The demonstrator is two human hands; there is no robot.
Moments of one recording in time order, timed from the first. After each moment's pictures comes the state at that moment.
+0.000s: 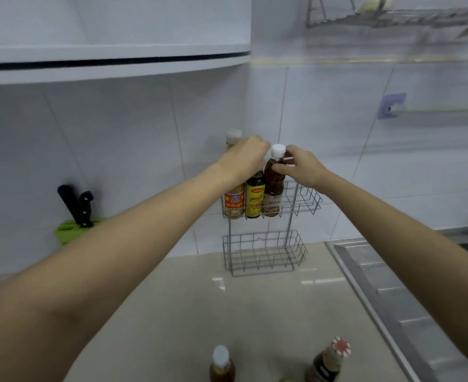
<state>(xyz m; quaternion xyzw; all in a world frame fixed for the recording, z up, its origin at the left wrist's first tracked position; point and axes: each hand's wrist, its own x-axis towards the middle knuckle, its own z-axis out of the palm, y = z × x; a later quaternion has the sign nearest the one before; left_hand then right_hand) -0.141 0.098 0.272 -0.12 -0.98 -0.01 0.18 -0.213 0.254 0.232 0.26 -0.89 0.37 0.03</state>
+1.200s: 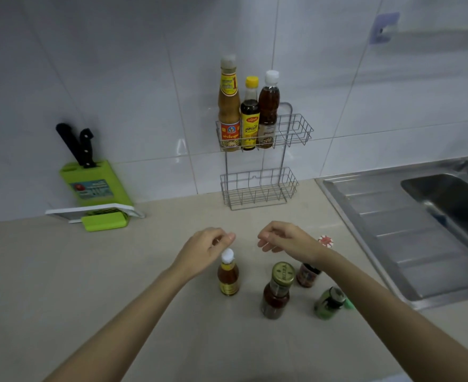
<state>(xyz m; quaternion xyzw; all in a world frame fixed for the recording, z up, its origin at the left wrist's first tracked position) 0.095 0.063 0.031 -0.02 -0.93 -0.36 0.00 0.028 0.298 0.052 0.20 -0.81 0.48 -0.26</state>
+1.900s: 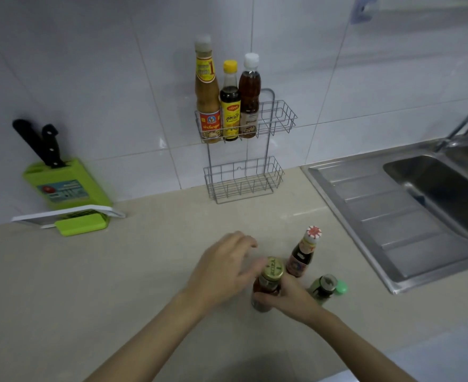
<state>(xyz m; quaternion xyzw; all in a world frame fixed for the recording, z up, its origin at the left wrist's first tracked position) 0.123 0.132 0.053 -0.17 -0.95 -0.25 0.11 0.109 0.325 -0.035 0.16 -0.84 0.48 -0.20</state>
